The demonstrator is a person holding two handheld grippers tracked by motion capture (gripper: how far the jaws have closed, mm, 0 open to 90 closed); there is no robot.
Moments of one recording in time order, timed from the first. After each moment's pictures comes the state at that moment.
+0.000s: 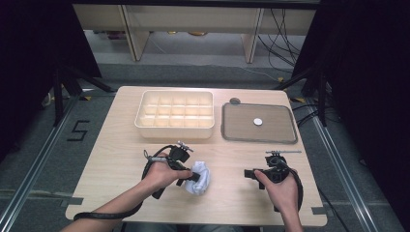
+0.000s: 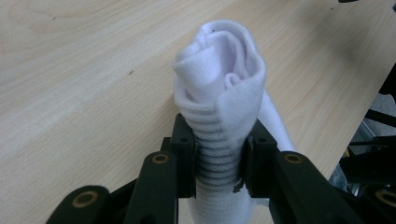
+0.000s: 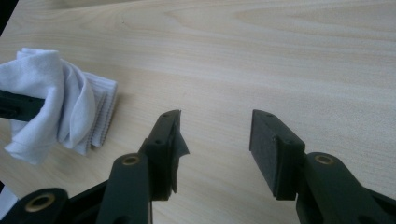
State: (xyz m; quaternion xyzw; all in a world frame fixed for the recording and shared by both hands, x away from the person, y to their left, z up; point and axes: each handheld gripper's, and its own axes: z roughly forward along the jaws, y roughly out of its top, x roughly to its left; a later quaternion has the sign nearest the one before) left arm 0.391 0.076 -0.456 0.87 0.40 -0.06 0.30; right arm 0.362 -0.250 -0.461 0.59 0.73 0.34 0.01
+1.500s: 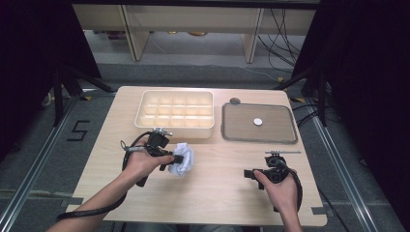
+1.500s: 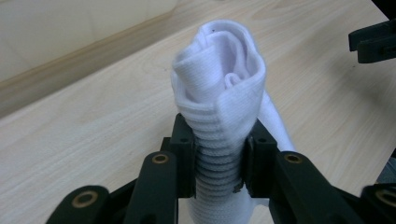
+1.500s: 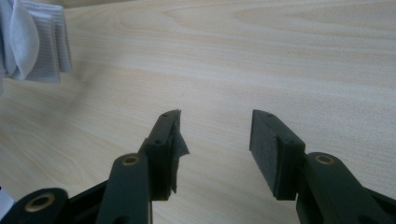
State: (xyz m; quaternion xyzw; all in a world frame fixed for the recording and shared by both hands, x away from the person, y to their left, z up) left arm 0.408 0.129 -0.425 0.83 0.43 0.01 0.36; right arm 0.363 -0.249 -0.464 0.59 0.73 0.35 0.01
